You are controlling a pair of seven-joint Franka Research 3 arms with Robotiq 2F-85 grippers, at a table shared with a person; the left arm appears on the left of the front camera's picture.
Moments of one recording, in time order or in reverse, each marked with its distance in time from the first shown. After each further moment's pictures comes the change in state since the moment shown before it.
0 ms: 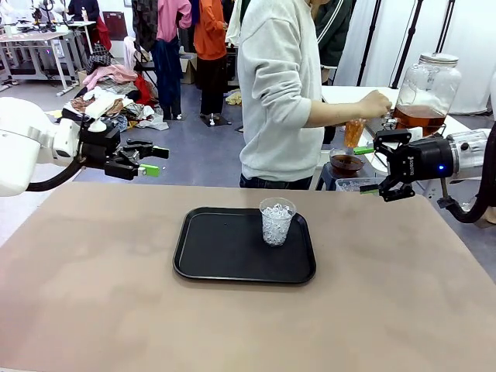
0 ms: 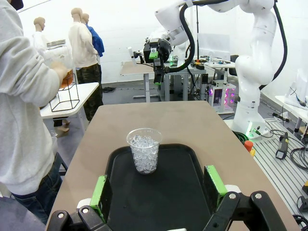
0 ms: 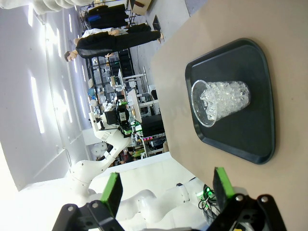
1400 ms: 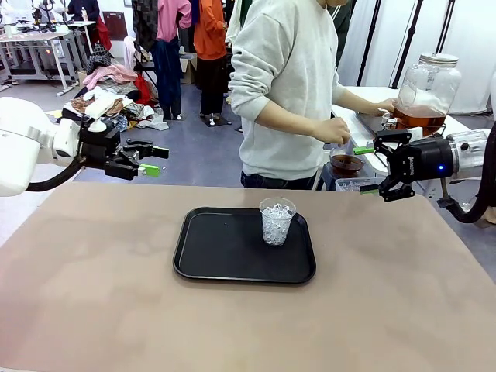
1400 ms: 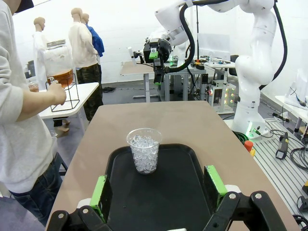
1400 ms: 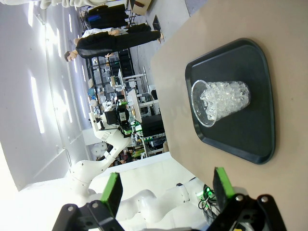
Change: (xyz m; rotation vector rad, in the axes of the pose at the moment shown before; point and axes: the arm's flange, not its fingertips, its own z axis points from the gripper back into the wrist) left arm 0.000 0.000 0.000 0.000 0.000 0.000; right arm 0.000 0.000 0.000 0.000 0.000 0.000
